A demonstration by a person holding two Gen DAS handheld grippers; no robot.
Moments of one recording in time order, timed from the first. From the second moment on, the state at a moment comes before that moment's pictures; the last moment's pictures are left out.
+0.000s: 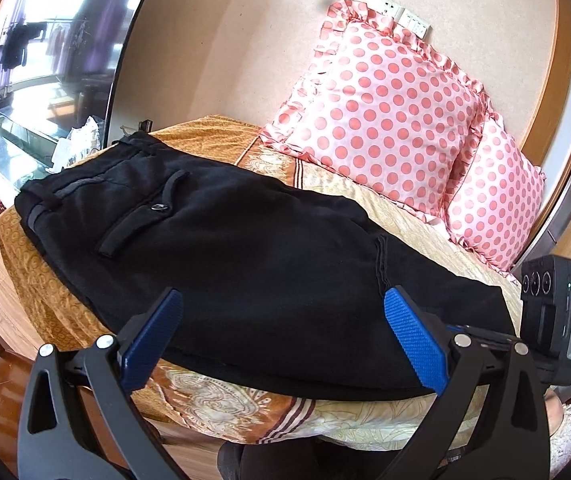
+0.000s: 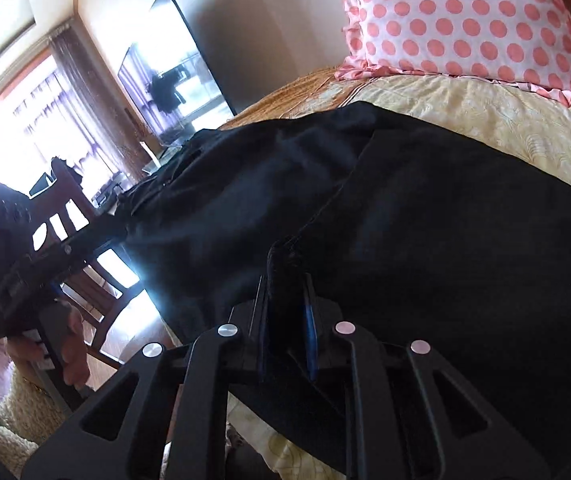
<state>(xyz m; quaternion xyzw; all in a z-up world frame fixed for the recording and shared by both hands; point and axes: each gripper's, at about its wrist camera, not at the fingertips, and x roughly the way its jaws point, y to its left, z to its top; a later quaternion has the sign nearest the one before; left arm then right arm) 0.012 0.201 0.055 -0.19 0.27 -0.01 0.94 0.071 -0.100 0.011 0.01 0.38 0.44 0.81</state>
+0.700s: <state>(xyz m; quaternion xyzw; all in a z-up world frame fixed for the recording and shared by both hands) 0.009 0.336 0.045 -0.41 0.28 0.02 0.87 0.033 -0.088 0.009 -0.02 0.36 0.51 0.78</state>
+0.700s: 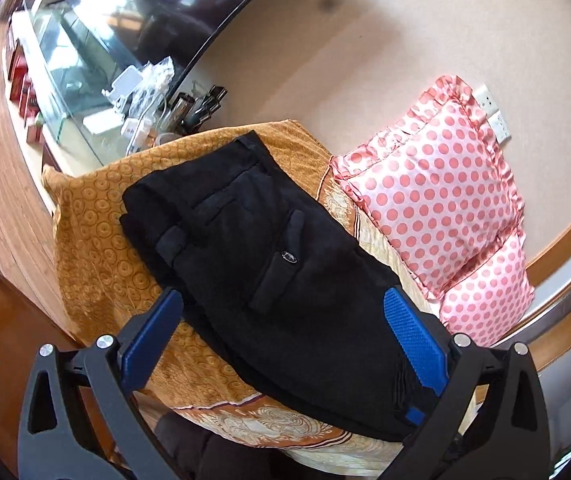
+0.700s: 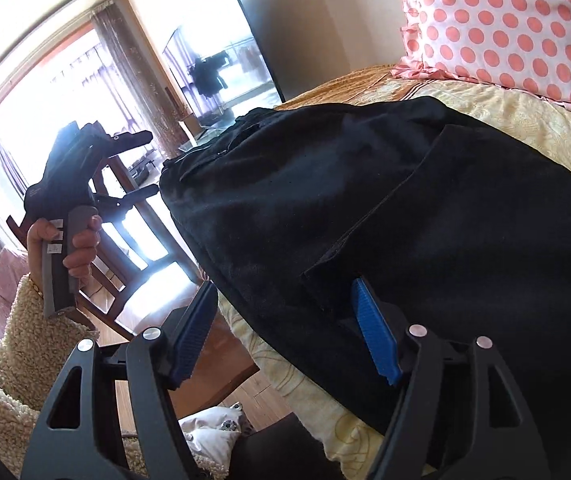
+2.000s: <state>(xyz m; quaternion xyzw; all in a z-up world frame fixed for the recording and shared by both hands) 0.030 0.371 0.013 -0.52 0.30 0.09 0.80 0.025 -0.098 0.011 -0.01 0.34 0.52 0.78</state>
